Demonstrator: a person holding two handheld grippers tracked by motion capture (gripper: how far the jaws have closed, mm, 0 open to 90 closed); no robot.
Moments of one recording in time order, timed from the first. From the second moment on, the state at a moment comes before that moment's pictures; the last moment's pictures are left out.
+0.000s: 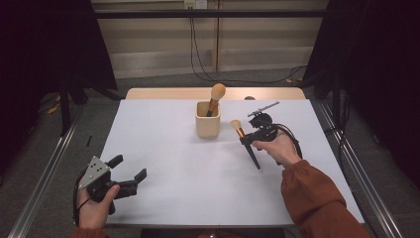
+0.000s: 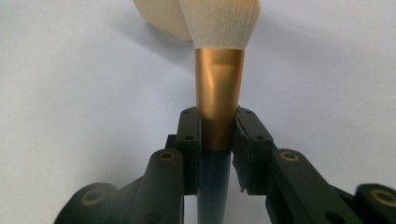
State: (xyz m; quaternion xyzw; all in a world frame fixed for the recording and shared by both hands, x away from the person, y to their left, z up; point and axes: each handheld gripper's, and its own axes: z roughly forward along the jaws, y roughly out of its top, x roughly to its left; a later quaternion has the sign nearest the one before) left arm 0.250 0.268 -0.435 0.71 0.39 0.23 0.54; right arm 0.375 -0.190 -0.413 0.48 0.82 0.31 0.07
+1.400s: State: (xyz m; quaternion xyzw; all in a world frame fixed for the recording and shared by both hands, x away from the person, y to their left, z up) left arm 0.251 0.269 -0.436 0.71 0.39 0.23 0.54; right arm 0.350 -0.215 -0.422 0.44 0.71 0.52 0.19
